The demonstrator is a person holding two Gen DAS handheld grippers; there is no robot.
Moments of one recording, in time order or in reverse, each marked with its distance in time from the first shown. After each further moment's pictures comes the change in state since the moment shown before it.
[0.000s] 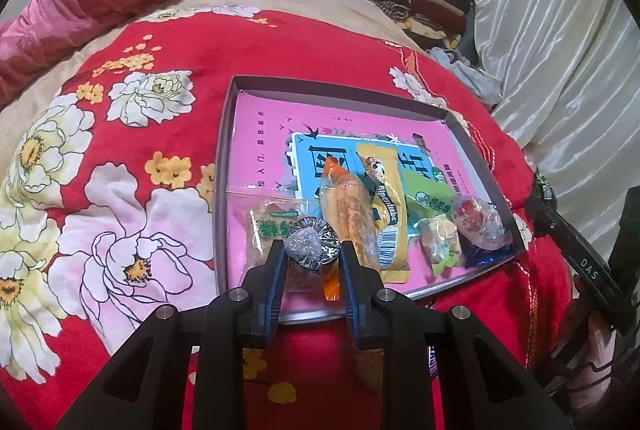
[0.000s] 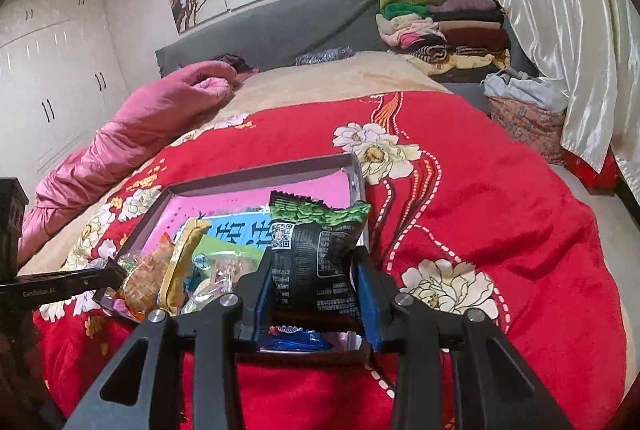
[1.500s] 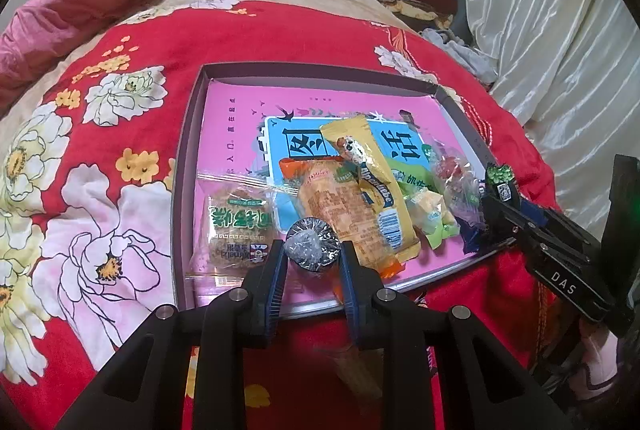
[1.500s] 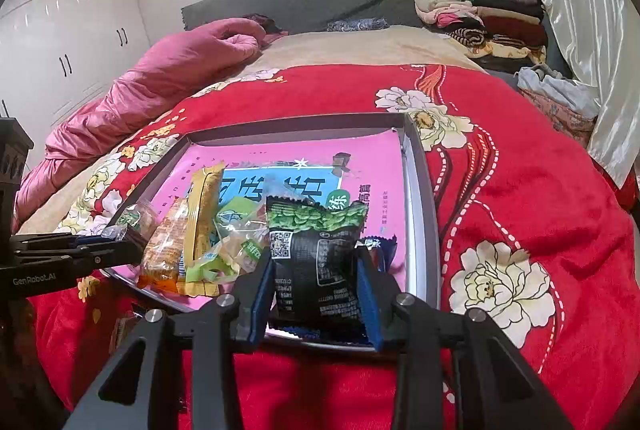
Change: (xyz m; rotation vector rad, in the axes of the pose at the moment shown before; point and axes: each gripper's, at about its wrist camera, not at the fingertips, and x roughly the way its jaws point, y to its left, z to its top) left arm 0.015 -0.021 -0.007 0.060 0.036 0.011; right arm 0.036 0.032 -0.015 -0.105 0.111 0.055
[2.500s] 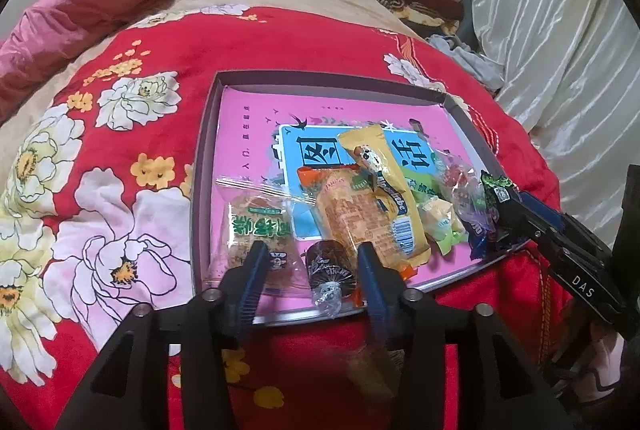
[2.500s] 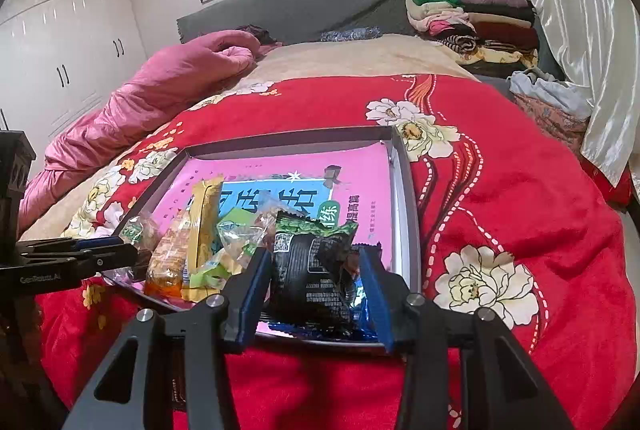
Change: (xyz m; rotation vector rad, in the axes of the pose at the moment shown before) left arm -0.007 0.005 0.002 -0.008 -0.021 0.030; right arm -0.018 -0.006 0.002 0.017 -0.040 -0.010
